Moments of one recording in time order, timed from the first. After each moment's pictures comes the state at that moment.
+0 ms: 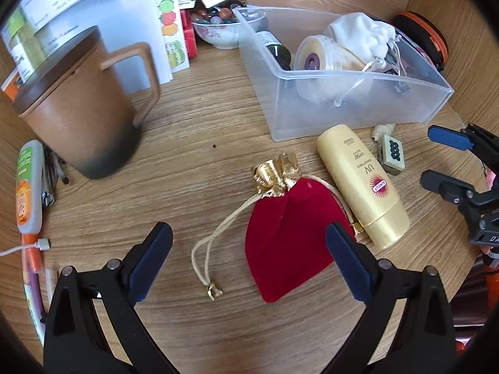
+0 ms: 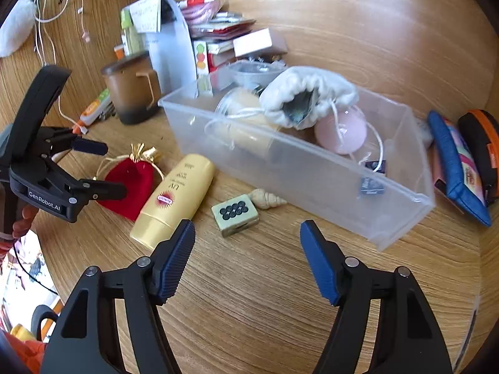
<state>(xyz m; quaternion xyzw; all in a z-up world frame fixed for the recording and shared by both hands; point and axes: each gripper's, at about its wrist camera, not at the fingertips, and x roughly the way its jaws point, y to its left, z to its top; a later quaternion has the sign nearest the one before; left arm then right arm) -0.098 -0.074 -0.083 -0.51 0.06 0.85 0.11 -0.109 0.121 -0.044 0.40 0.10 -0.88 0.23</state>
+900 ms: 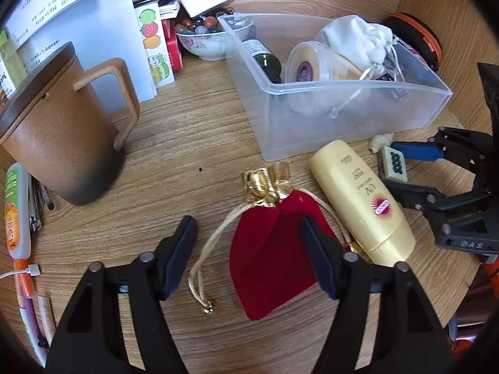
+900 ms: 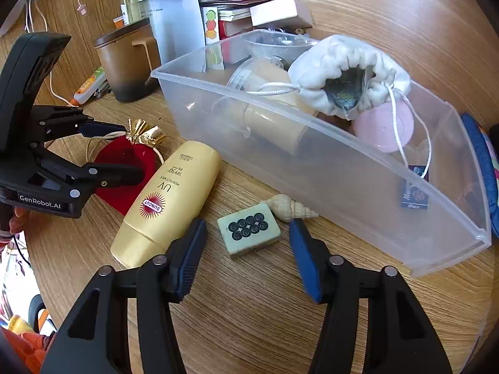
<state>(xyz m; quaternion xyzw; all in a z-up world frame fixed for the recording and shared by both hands) -0.097 -0.069 -0.085 -0.49 0.06 0.86 0.13 -0.142 0.094 -0.068 0.44 0.13 -0.85 0.25</state>
